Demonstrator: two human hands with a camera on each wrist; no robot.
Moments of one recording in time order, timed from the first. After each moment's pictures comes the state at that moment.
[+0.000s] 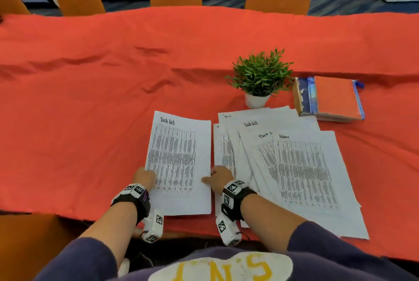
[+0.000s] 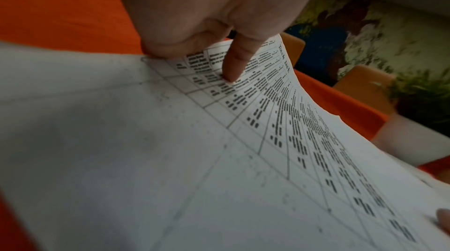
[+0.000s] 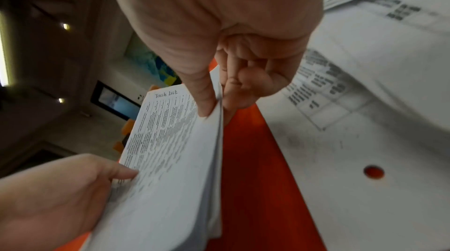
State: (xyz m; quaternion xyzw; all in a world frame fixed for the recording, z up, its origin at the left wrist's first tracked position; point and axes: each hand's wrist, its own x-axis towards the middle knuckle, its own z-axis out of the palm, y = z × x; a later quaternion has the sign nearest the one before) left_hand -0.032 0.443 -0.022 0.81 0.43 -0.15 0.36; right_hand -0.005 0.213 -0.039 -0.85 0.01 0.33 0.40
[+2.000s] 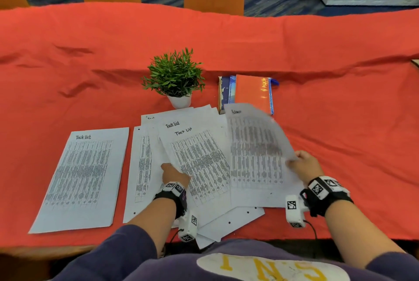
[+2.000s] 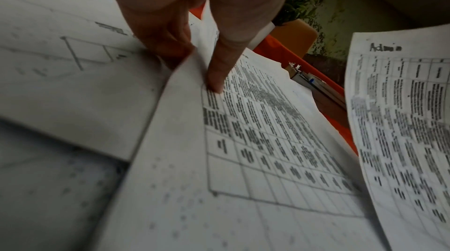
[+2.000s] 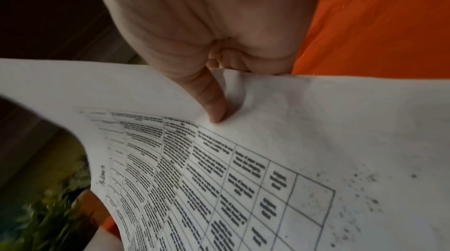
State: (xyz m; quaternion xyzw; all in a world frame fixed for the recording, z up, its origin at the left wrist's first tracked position) left_hand 0.010 0.095 -0.055 0.80 0.38 -0.16 0.43; right_hand 0.014 -0.263 -0.027 -0.82 0.28 0.06 0.49
